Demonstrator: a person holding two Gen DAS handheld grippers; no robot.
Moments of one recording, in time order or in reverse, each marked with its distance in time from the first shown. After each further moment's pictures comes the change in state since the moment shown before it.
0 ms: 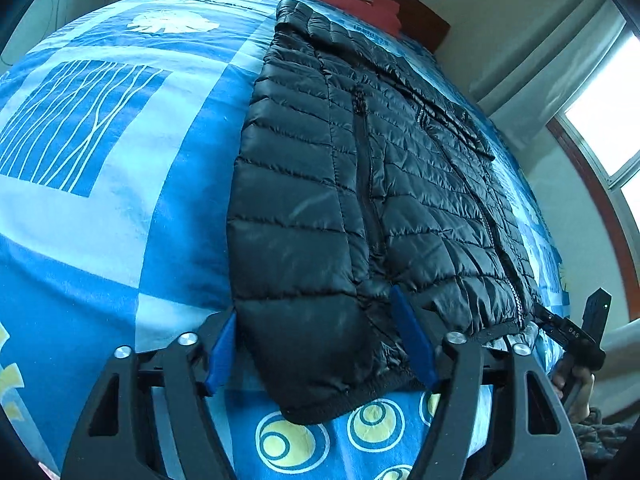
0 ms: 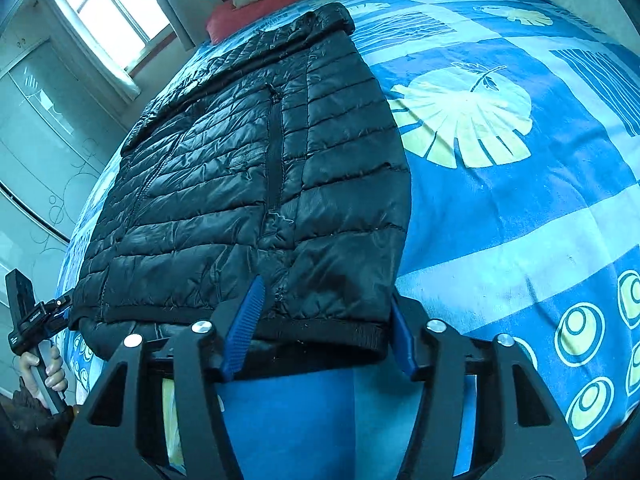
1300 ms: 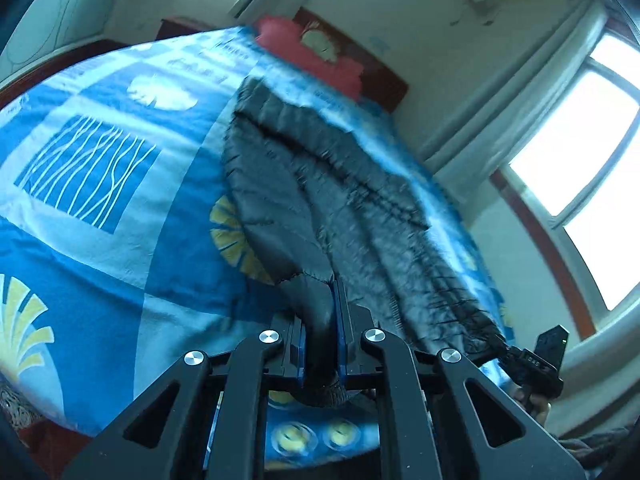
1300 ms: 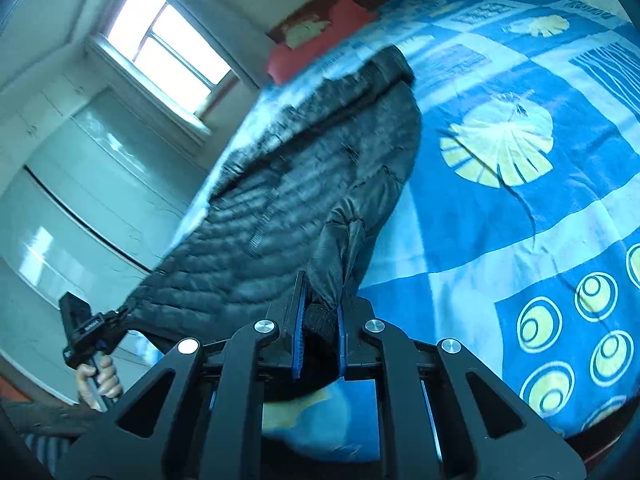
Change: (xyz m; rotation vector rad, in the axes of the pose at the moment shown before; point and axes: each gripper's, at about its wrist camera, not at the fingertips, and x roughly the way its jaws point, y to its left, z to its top) left arm -0.108 -0.037 -0.012 -0.021 -0.235 -0.178; right arm -0.082 0.004 -0.003 0.054 -0.135 0.350
